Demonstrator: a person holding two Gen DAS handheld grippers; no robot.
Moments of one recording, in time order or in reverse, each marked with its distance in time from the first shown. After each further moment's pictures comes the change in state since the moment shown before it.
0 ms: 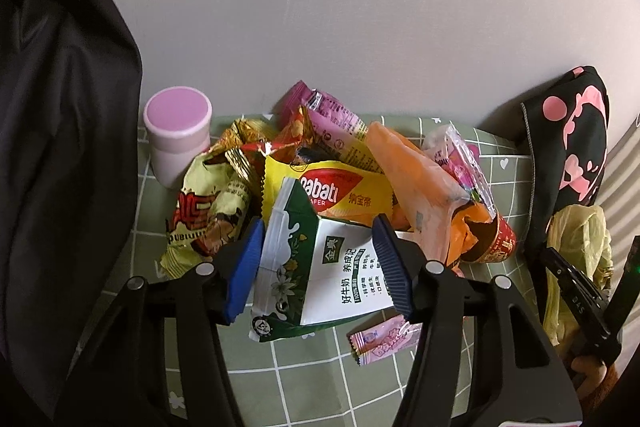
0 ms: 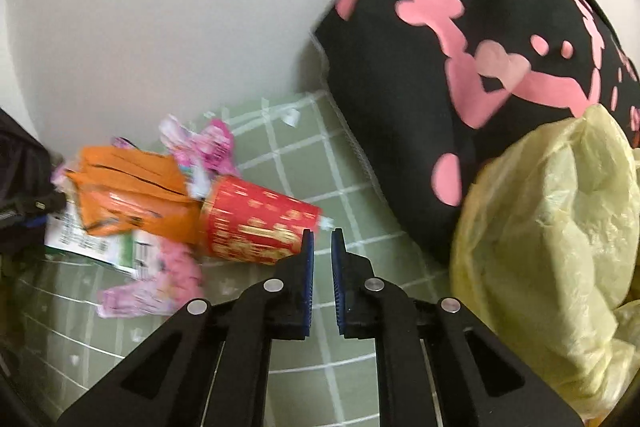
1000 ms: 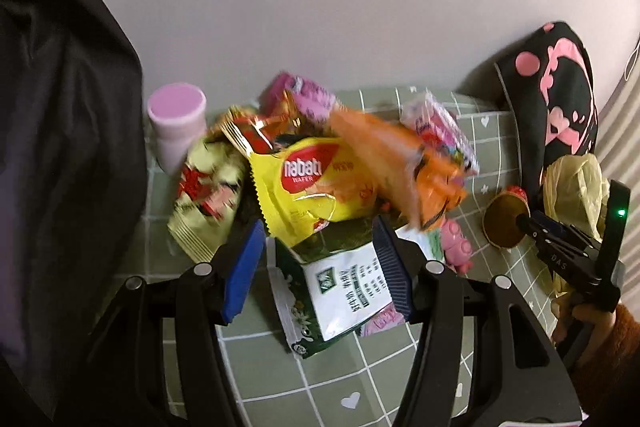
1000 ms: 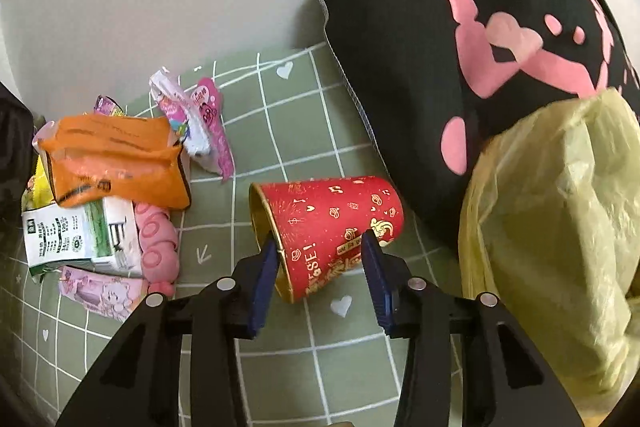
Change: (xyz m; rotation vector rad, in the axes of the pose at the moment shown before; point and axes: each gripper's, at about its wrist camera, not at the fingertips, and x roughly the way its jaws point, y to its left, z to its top) left arm -0.028 -0.012 -0.018 0.142 -0.009 0.003; right arm 0.035 0.015 -0.011 -0.059 0.106 -0.061
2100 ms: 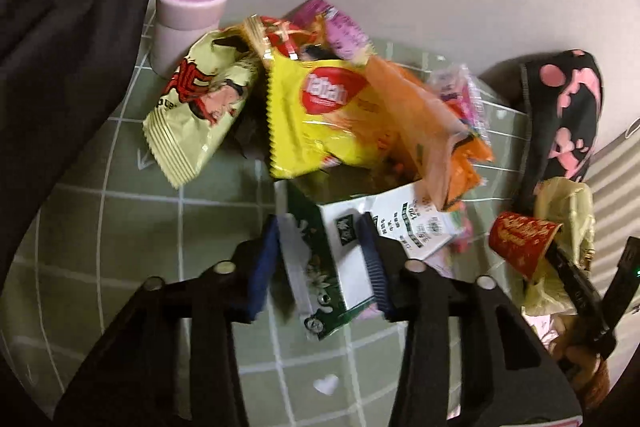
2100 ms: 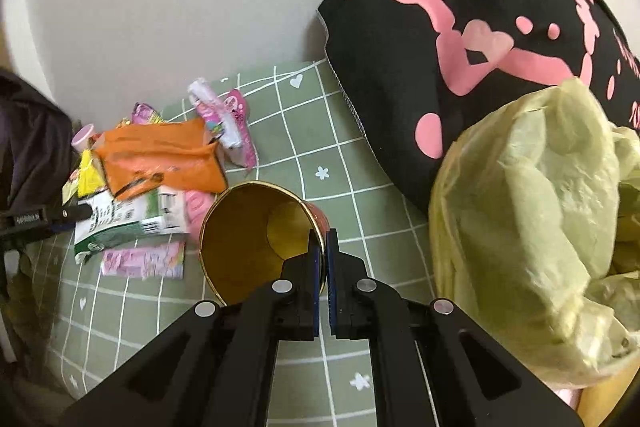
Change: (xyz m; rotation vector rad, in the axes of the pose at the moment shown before) left arm 0.024 0.018 -0.029 -0.231 0.153 -0.095; right arm -0.064 -0.024 -0.020 0.005 -0.021 0.084
